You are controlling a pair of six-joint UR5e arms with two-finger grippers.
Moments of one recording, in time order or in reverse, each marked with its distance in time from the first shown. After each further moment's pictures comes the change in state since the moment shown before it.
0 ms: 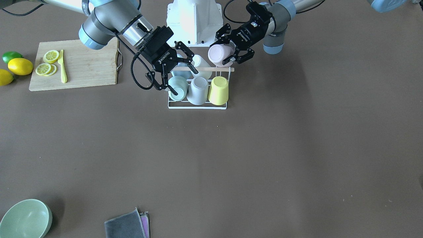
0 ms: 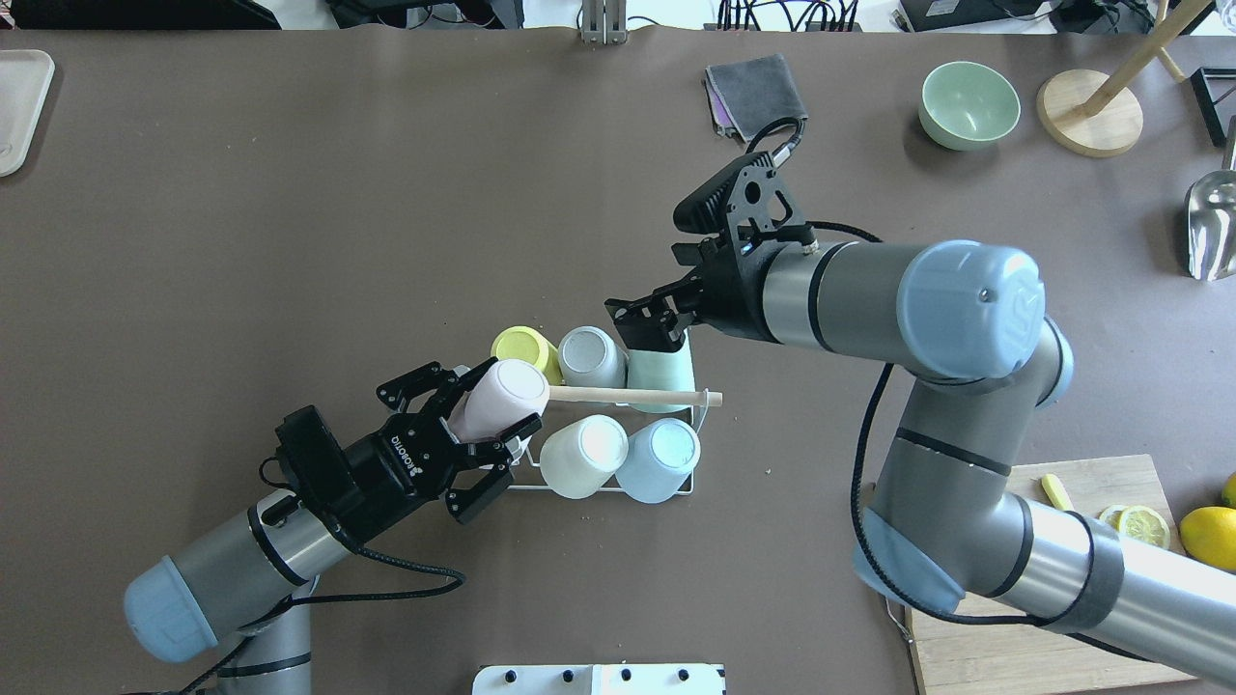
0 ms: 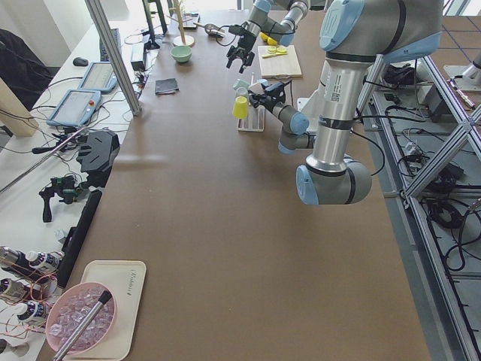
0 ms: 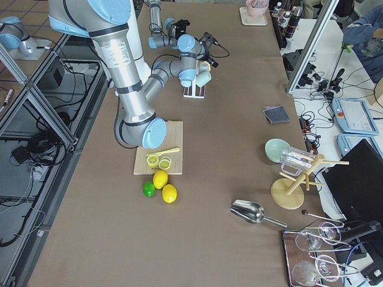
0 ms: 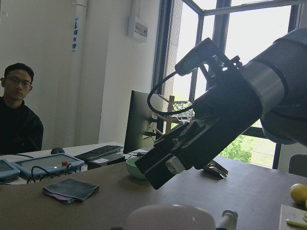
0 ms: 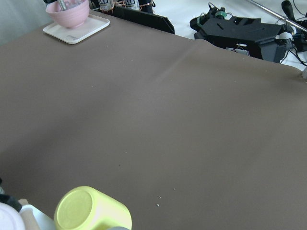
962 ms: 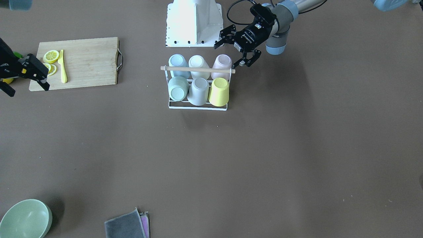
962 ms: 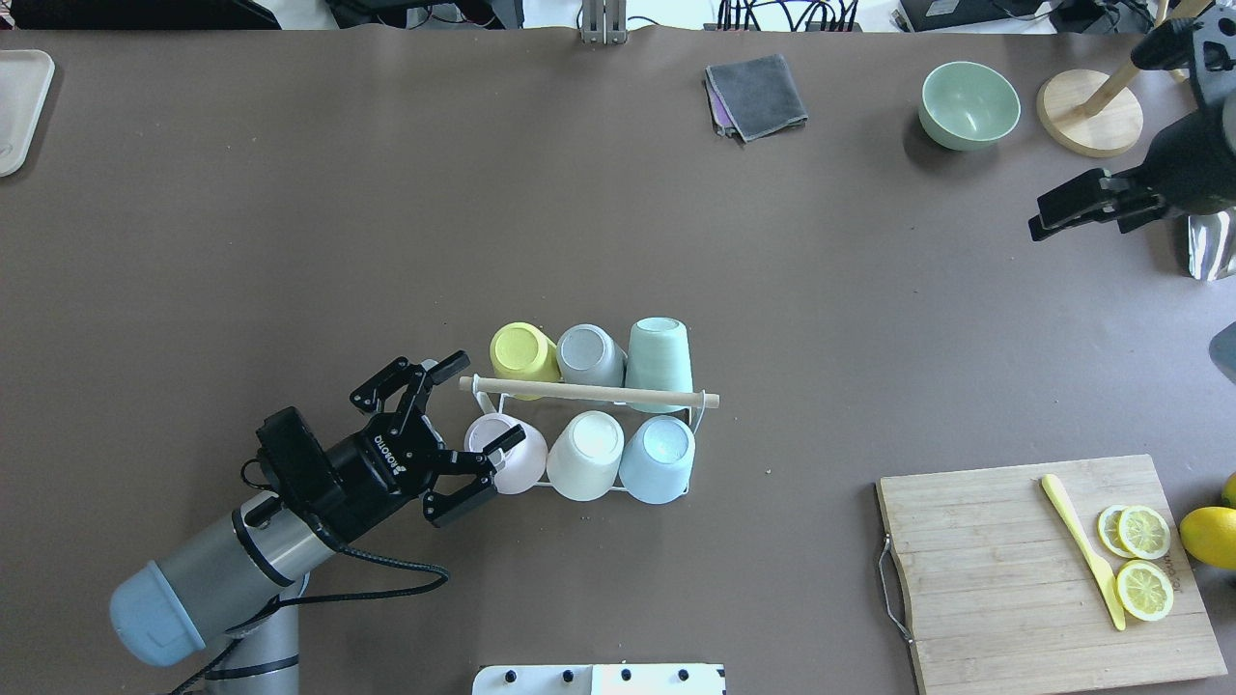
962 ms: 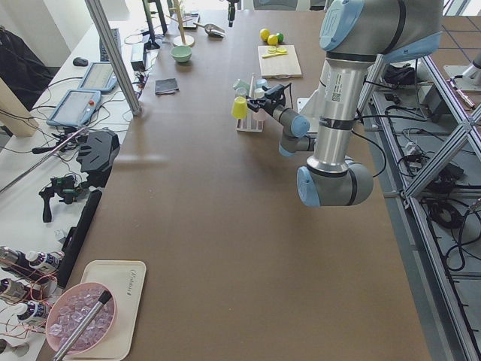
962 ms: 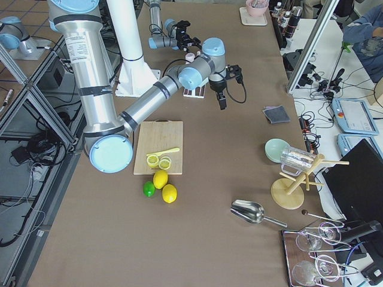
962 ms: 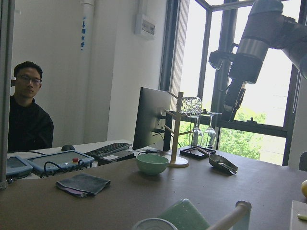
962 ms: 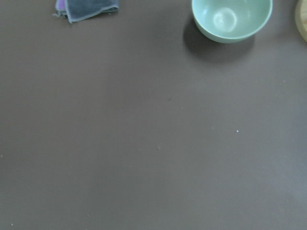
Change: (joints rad) left arm 0.001 0.031 -0.024 -0.023 0.031 -0.002; right arm 0.568 -0.333 0.146 -0.636 0.512 -0.010
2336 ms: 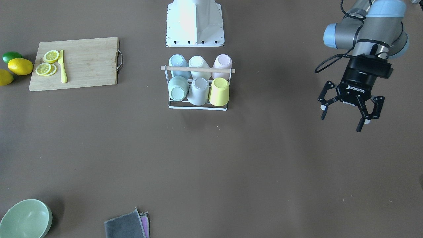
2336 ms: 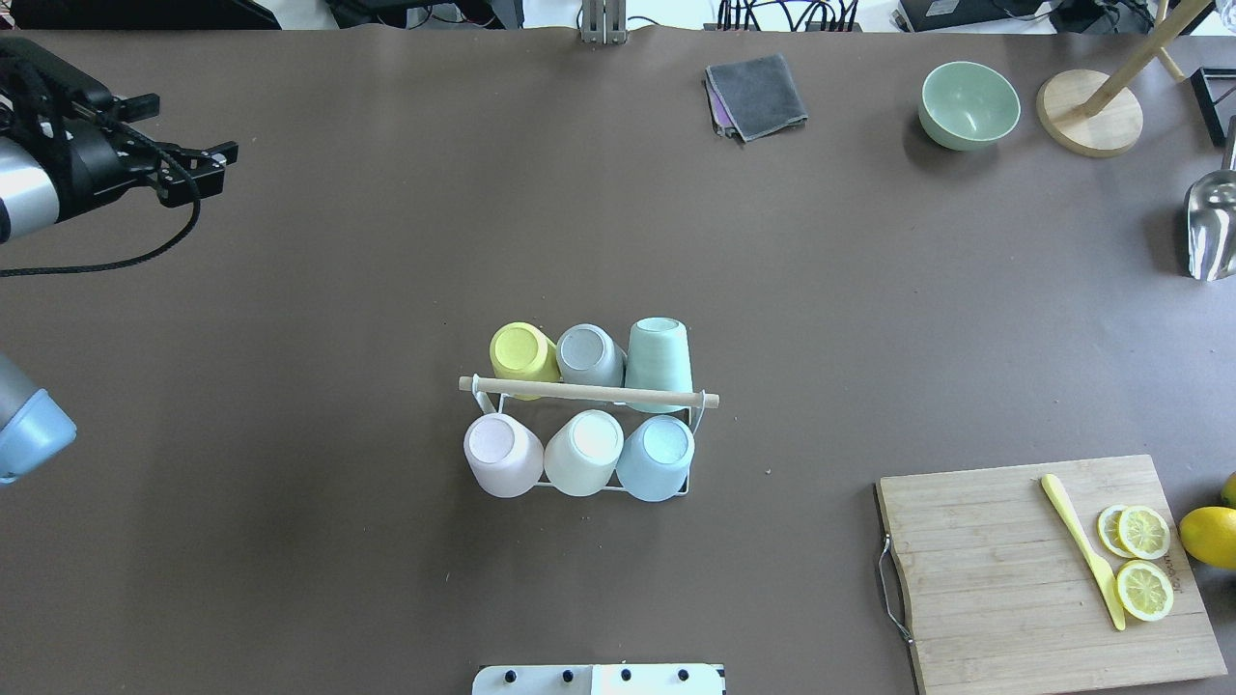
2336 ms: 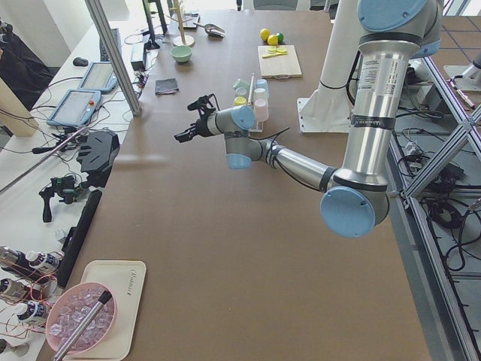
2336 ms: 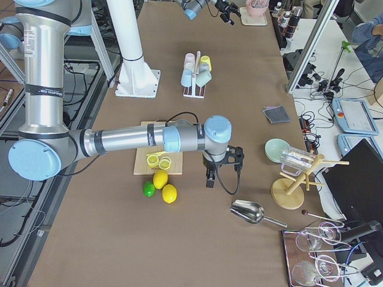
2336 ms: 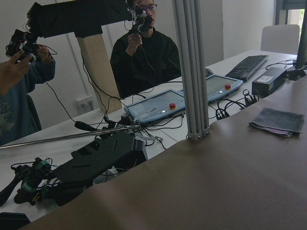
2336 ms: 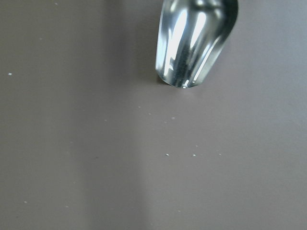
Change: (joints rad) left arm -0.741 0.211 -0.153 0.894 -0.537 -0.241; right arm 0.401 -0.200 -0.390 -0.020 0.140 -0.555
